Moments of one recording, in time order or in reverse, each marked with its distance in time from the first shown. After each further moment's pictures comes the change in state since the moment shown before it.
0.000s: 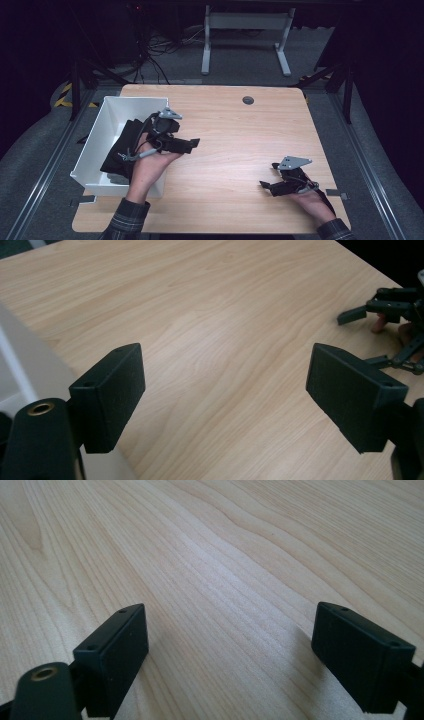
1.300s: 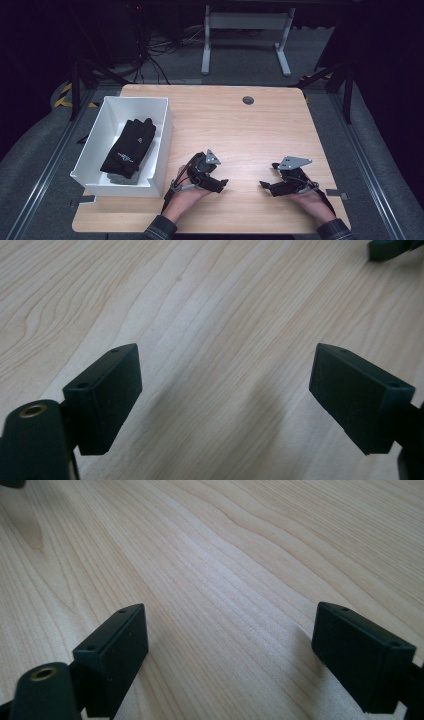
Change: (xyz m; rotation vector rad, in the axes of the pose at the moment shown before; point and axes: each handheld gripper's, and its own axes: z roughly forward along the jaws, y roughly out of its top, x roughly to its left) left arm -0.052 -0.078 0.126 0.144 -0.064 0.190; right arm 0.000 0.000 0.000 -0.002 0.001 -0.001
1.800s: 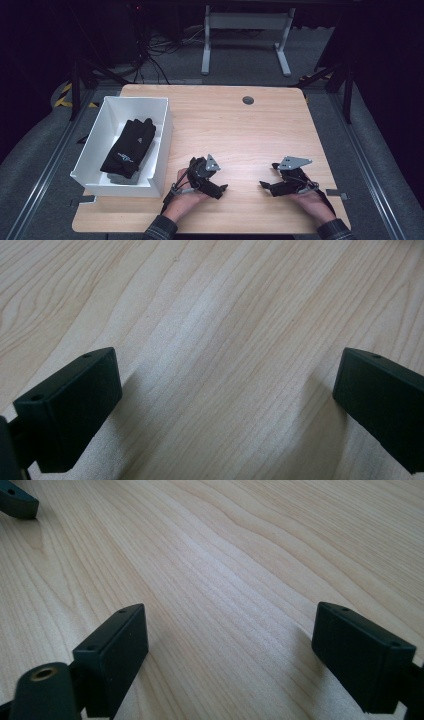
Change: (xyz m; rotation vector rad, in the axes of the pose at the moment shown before) left arm 0.001 -0.015 0.016 -0.044 0.003 0.051; right arm 0.000 0.000 0.000 0.003 0.002 0.000
